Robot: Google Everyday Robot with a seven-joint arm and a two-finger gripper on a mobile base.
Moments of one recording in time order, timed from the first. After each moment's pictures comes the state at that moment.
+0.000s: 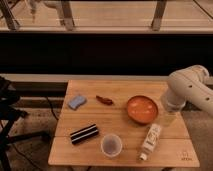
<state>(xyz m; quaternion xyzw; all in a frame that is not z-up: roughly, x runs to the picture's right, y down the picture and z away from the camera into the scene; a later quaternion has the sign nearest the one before) 0.290 0.107 0.682 -0.28 0.02 0.03 0.96</state>
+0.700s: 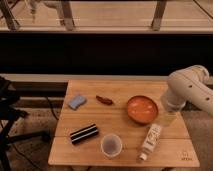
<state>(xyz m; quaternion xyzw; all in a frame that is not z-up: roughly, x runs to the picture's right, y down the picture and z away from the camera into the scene) 0.290 0.107 0.682 -0.28 0.02 0.03 0.96</state>
